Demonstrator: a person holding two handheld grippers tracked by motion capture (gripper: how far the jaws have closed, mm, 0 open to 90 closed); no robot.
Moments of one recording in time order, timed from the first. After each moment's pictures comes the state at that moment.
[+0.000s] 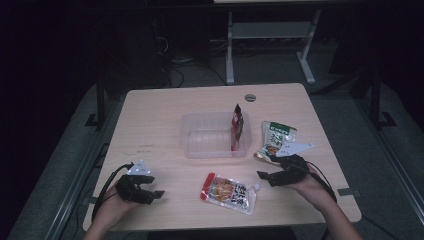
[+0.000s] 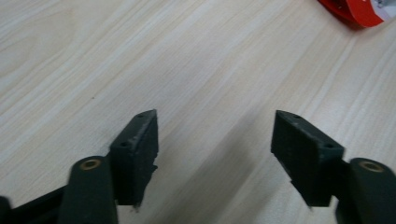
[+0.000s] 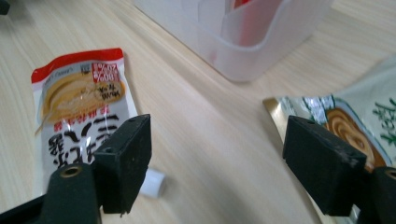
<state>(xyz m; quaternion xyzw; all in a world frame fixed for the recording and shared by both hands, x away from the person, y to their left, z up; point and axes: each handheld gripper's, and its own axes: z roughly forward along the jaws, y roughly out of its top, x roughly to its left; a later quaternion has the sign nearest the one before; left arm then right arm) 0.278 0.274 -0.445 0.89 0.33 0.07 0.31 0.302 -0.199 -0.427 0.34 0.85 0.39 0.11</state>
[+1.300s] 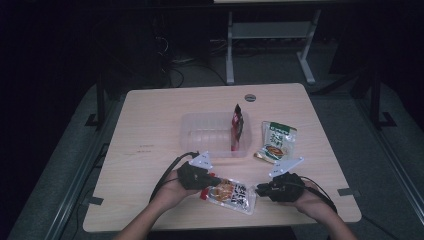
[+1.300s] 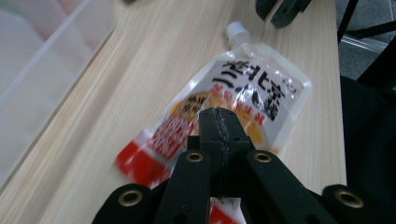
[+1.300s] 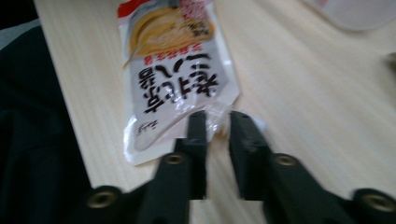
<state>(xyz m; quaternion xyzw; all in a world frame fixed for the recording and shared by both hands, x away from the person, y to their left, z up) 0.307 0.108 -0.429 0.92 0.15 0.00 0.38 0.269 -0.181 -0.441 0.28 0.89 0.36 0.01</state>
